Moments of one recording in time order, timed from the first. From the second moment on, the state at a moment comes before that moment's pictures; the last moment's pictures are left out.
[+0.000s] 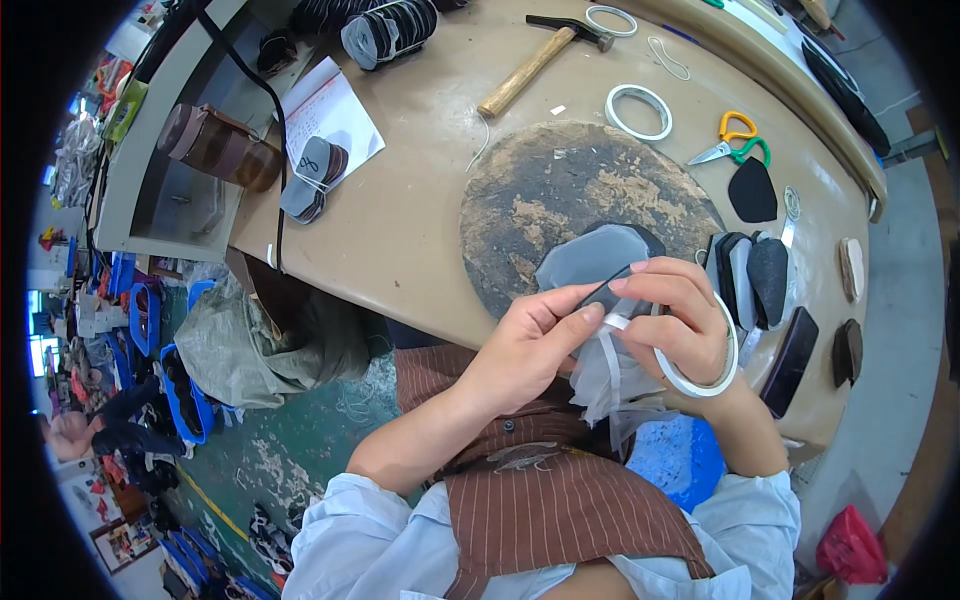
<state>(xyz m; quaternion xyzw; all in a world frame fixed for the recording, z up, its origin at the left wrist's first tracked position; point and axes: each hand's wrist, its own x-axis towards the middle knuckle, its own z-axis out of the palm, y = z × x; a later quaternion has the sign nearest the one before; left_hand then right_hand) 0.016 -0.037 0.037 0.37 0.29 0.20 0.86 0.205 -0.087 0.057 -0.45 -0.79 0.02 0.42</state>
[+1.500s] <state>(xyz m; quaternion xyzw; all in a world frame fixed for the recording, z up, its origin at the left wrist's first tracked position) 0.023 -0.049 0.038 0.38 0.18 0.31 0.85 0.202 -0.103 0.066 -0.49 -0.79 0.07 0.36</state>
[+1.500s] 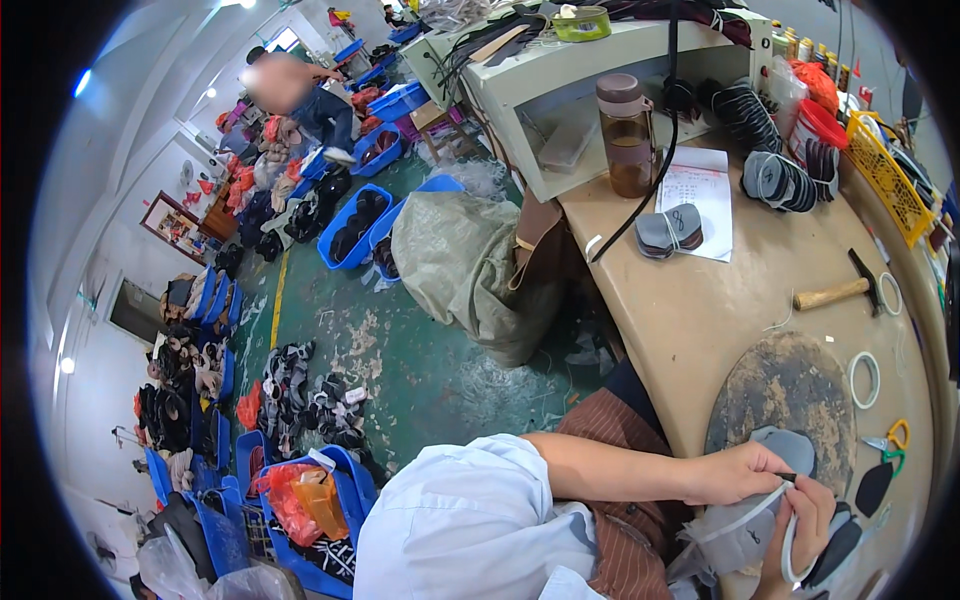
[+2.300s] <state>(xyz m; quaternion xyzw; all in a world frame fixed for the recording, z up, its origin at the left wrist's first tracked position) 0.002 0.047 0.023 0.43 0.31 0.38 0.75 0.251 -0.171 0.084 -0.47 -0.73 0.46 0.19</state>
